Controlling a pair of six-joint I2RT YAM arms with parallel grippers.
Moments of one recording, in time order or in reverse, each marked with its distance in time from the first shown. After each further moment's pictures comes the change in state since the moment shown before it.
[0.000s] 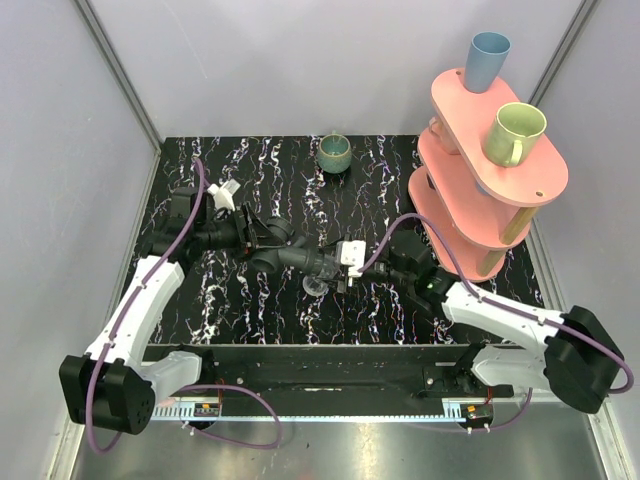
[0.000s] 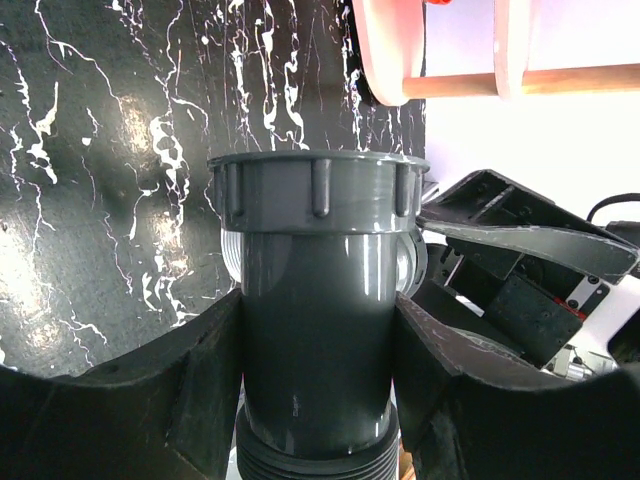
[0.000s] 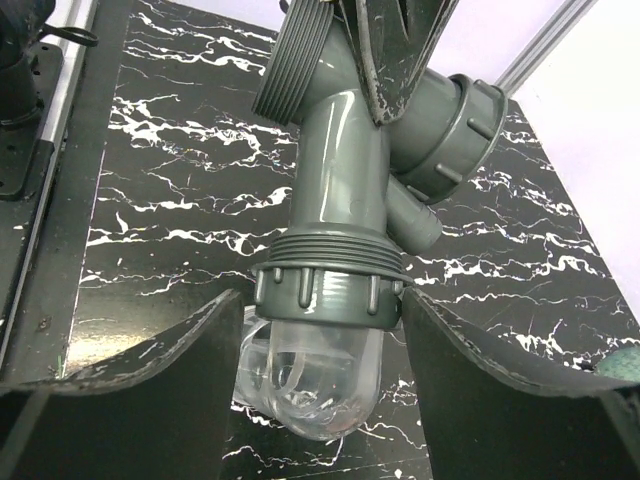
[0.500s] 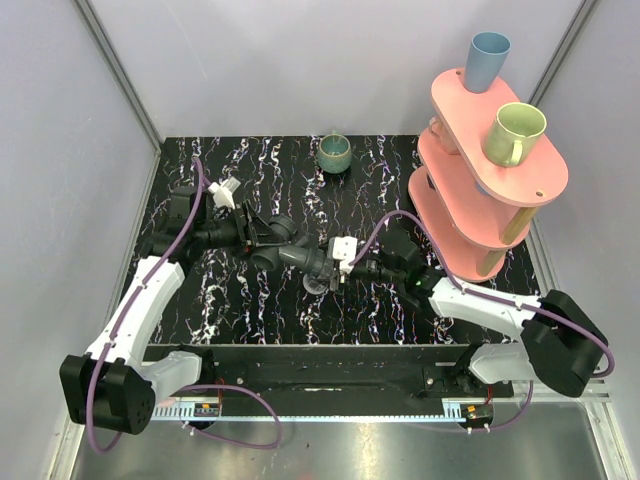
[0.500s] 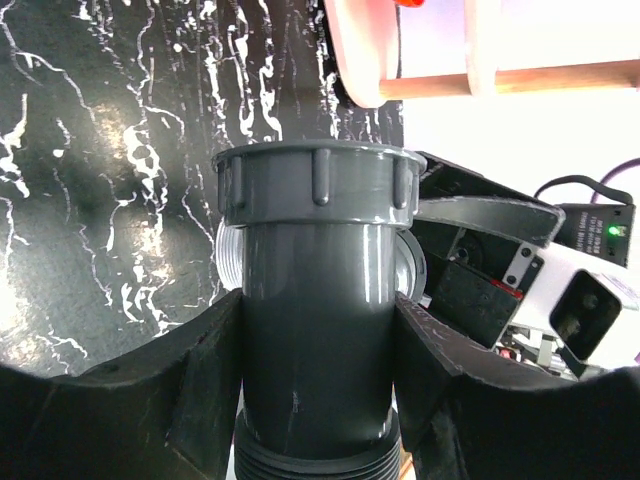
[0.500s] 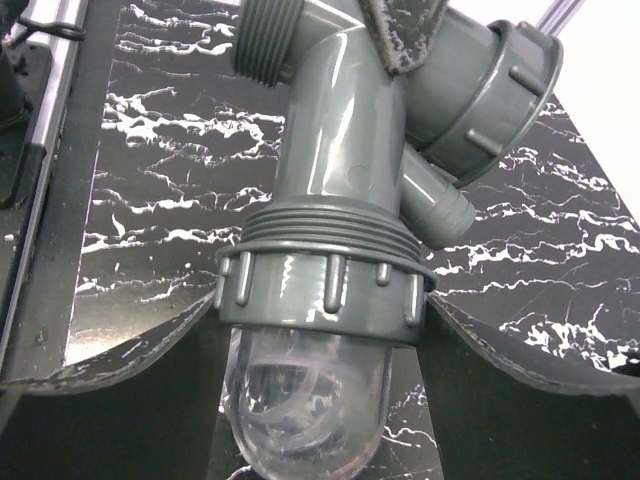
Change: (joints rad) left arm 0.001 0.003 -0.004 0.032 0.033 -0.031; right arm 0.000 0.136 0.000 0.118 0.005 0.047
